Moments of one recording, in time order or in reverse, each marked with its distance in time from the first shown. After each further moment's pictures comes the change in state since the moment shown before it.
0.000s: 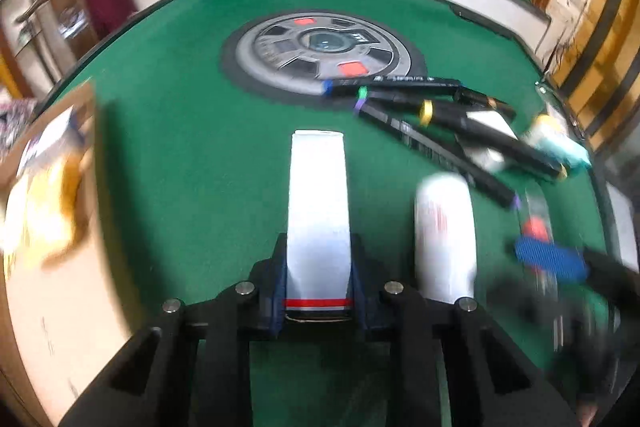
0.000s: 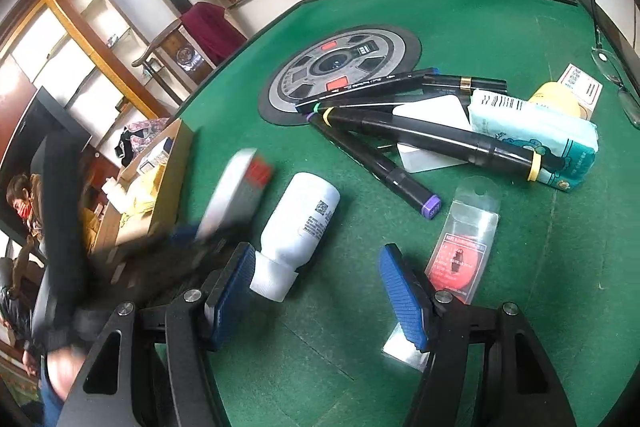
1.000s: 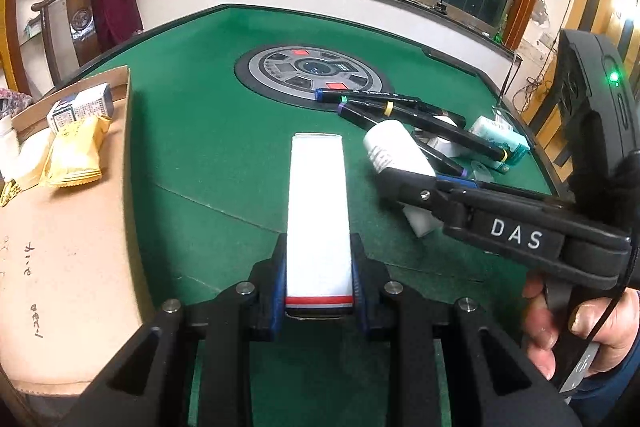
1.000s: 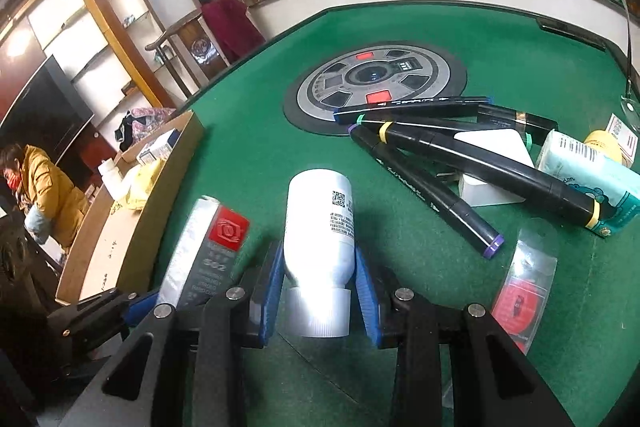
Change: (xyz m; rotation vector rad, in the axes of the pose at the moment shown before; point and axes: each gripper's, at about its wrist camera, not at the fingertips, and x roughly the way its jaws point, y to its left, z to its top) left arm -0.042 0.012 -0.053 -0.038 -0.181 -0.108; right arm 0.025 0.036 0.001 -0.129 -0.053 -0.027
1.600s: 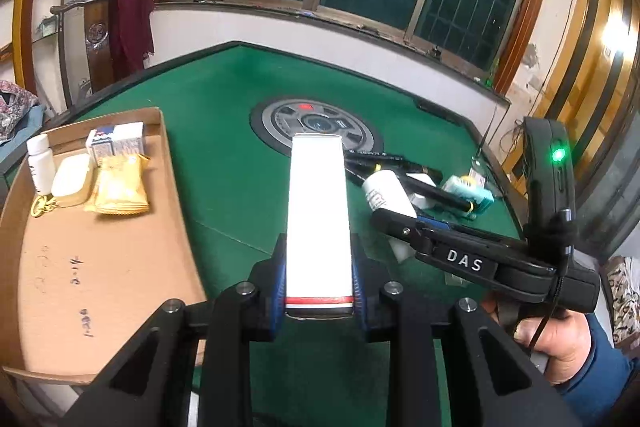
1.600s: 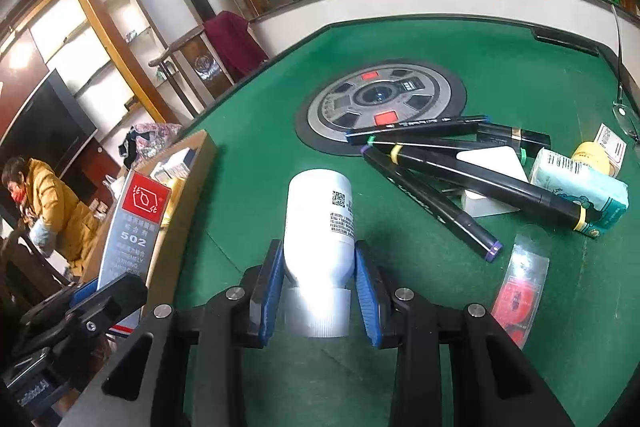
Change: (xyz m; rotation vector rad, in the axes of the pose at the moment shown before) left arm -0.064 0.016 0.014 -0.060 -0.134 -0.044; right arm -0.022 0.017 0.006 0.028 -0.051 0.017
